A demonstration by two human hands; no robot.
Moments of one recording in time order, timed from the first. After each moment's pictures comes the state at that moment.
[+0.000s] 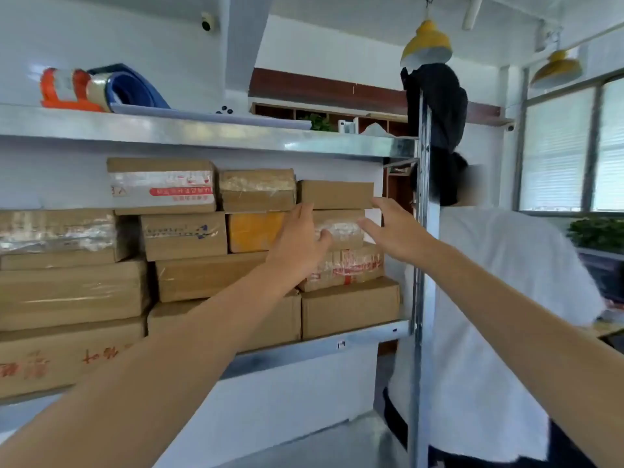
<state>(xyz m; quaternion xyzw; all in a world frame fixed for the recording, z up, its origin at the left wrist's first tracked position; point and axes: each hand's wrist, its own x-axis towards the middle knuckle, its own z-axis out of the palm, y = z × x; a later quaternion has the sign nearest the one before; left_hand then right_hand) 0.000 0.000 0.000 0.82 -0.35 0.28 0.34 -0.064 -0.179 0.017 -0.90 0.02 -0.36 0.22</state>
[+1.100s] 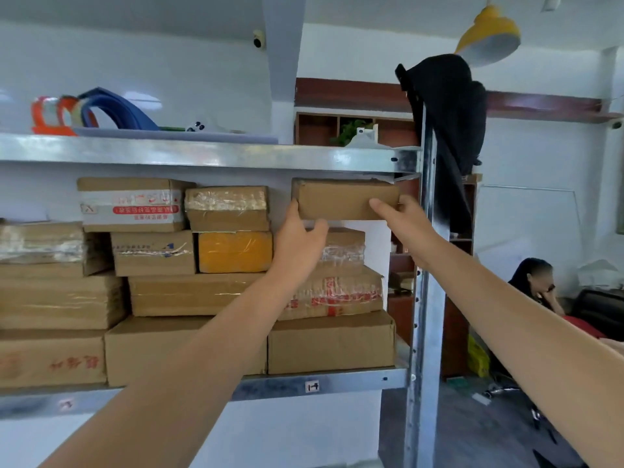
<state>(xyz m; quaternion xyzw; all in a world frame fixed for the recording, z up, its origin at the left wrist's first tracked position) 0.015 -0.103 0.033 0.73 -0.22 0.25 0.59 0.020 -0.295 0.059 -0.76 -0.05 -0.34 0.56</state>
